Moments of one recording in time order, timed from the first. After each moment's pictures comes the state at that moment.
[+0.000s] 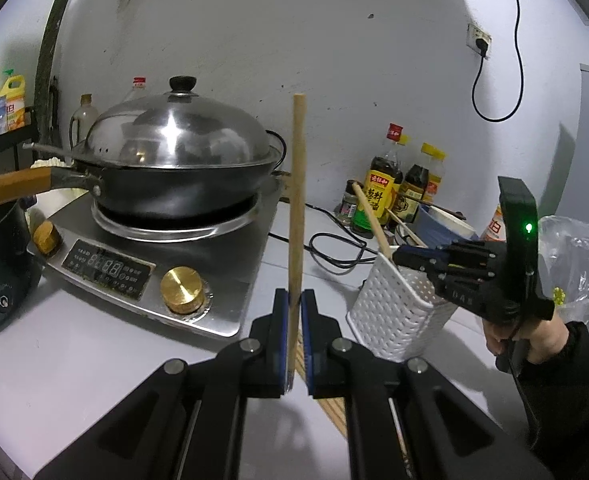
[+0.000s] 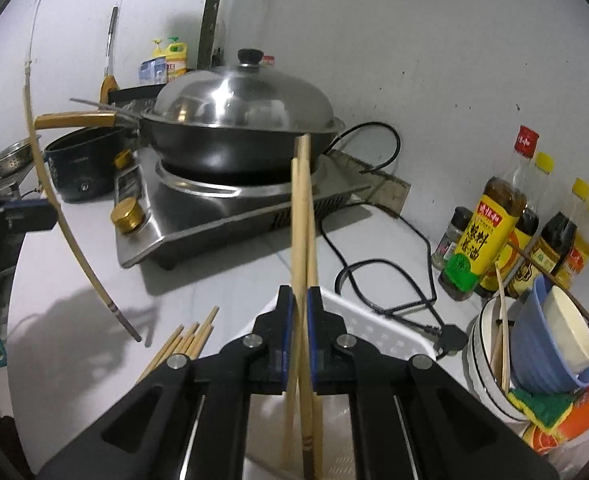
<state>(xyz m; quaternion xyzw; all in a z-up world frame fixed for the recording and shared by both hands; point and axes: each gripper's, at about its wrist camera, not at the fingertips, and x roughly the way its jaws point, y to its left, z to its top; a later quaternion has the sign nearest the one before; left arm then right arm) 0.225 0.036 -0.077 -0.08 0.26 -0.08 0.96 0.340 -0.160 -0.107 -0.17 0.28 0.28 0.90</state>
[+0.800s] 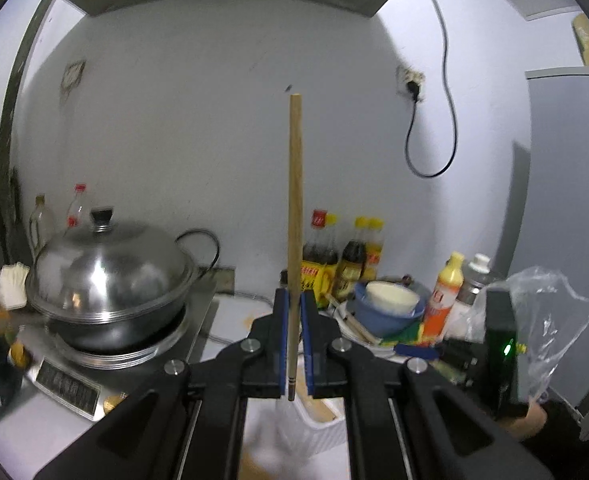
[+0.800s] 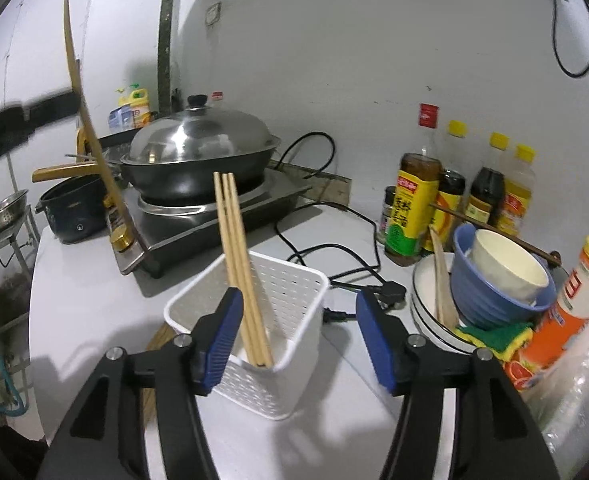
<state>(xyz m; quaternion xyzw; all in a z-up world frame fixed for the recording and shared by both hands) 0.237 -0.055 0.035 -0.04 0.14 -0.14 0.98 0.296 -0.262 -0.079 -0.08 0.26 0.23 0.93</state>
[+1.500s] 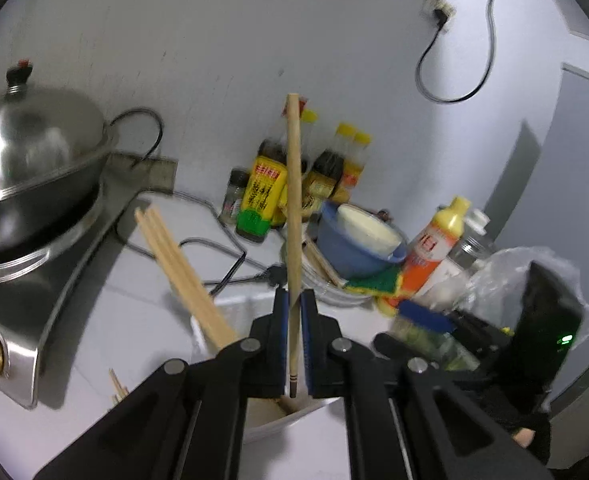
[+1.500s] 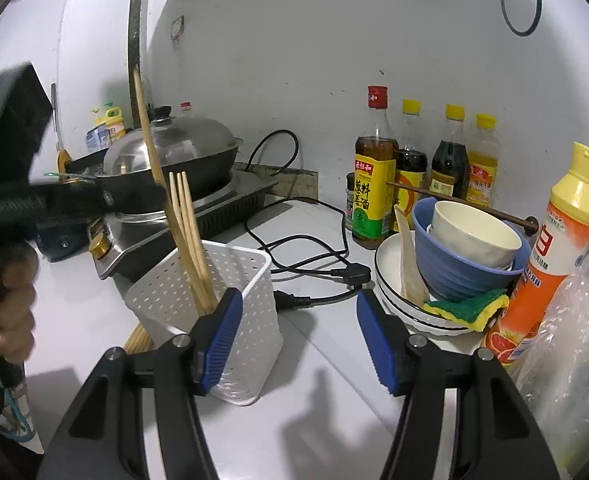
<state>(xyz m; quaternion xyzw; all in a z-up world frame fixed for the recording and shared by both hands) 0.335 -0.099 -0.060 -0.12 0.31 -0.20 0.92 0.301 -0.301 -0.093 -0.04 0.27 0.20 0.94</state>
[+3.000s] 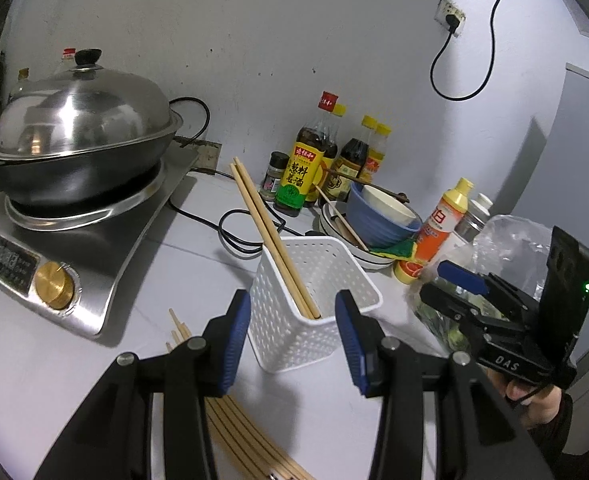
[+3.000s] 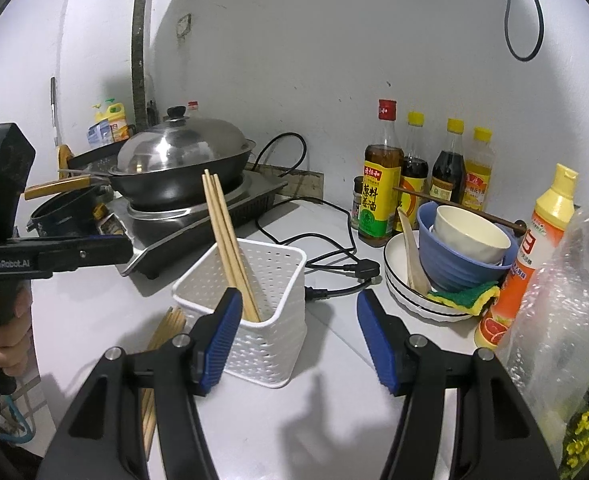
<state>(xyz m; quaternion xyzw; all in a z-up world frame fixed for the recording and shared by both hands) 0.258 -0.046 -0.058 -0.12 0.32 -0.17 0.92 0.252 -0.273 -0.068 -0.06 0.27 0.19 0.94</state>
